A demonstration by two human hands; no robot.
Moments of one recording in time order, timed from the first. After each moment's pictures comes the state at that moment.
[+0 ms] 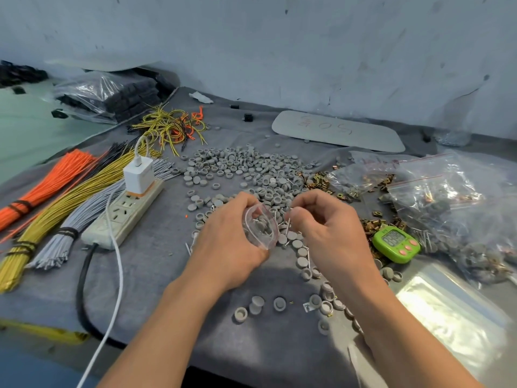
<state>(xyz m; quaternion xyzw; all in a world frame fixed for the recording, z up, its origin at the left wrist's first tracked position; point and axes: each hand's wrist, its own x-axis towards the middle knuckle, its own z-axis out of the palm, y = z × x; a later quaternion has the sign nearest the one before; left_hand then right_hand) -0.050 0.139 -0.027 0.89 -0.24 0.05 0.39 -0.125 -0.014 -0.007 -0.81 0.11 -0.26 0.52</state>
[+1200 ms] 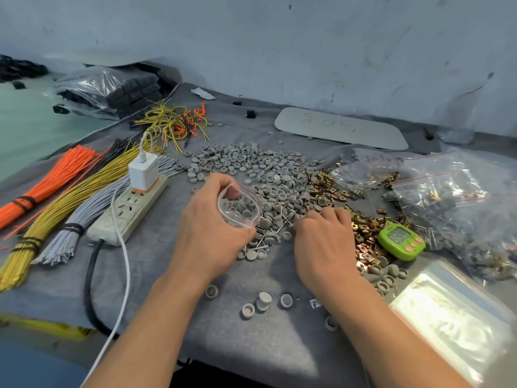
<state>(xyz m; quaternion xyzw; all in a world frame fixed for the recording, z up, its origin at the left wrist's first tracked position) -0.045 0.165 -0.021 0.85 -0.21 0.14 0.47 -0.104 -0.006 -0.039 -0.98 0.14 -0.15 -0.06</state>
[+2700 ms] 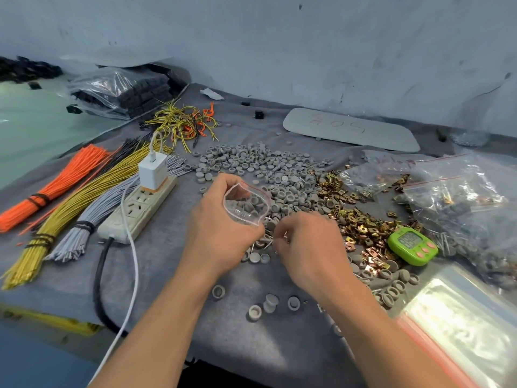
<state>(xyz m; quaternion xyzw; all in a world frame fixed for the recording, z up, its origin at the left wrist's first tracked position) -0.039 0.162 -0.023 0.82 -0.20 0.11 0.52 -0.101 0.016 -0.025 -0.97 0.11 -0.15 0.18</state>
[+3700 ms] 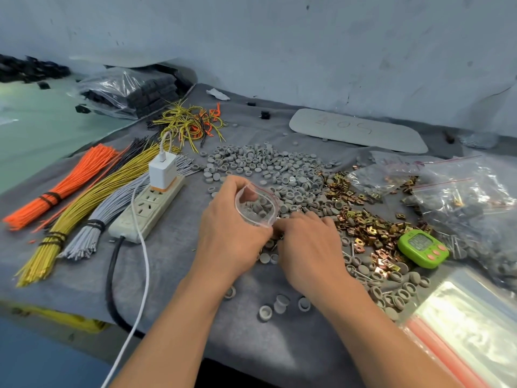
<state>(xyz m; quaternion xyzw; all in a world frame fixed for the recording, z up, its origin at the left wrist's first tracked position) -0.042 0.160 -0.023 0.85 -0.16 0.12 0.49 -0.088 0.031 -0.037 -0.99 0.09 -0.12 0.05</state>
